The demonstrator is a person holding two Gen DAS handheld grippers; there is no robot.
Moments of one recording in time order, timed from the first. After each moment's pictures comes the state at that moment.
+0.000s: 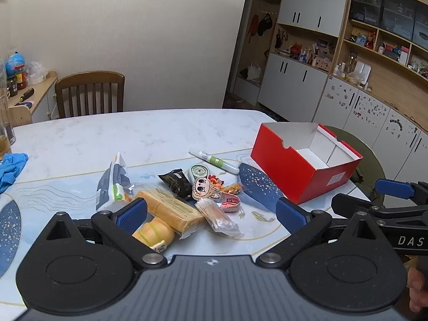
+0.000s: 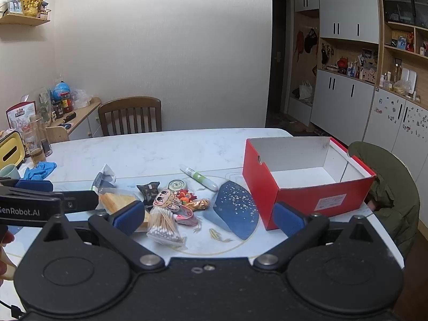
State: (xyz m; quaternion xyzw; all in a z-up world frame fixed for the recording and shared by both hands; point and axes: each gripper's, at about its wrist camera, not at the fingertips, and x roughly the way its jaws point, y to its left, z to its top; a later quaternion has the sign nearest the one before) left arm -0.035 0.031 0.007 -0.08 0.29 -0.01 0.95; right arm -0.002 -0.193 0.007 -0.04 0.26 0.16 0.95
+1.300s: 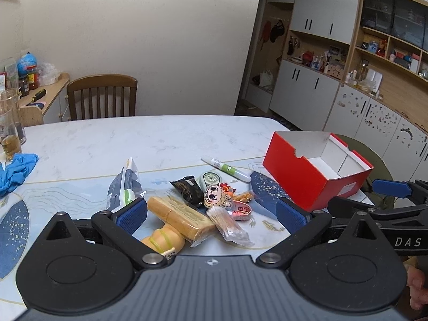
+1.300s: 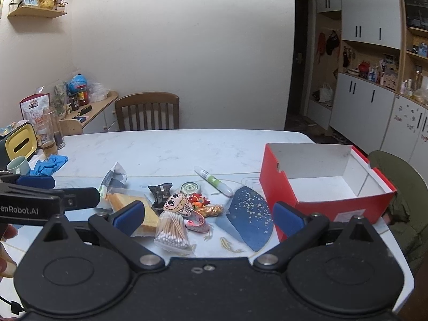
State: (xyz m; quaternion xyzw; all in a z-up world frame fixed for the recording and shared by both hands) left arm -0.029 0.036 0.009 -0.09 0.29 0.02 0.95; right arm 0.025 -0.187 0.010 -0.05 0.27 0.21 0.94
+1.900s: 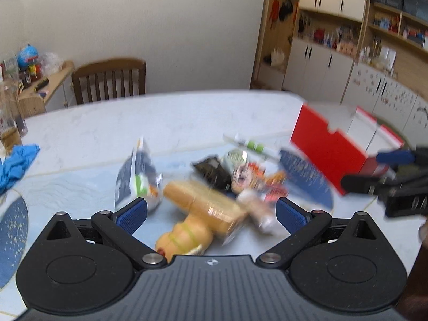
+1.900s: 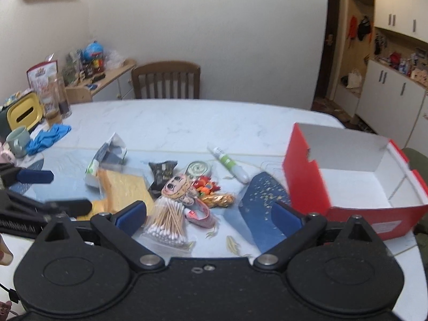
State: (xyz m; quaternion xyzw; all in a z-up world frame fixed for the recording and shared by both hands) left arm 0.014 0.057 -0.048 -0.06 0.34 0.03 0.94; right arm 0.092 -0.166 -0.036 -0.09 0.33 0.27 0.90
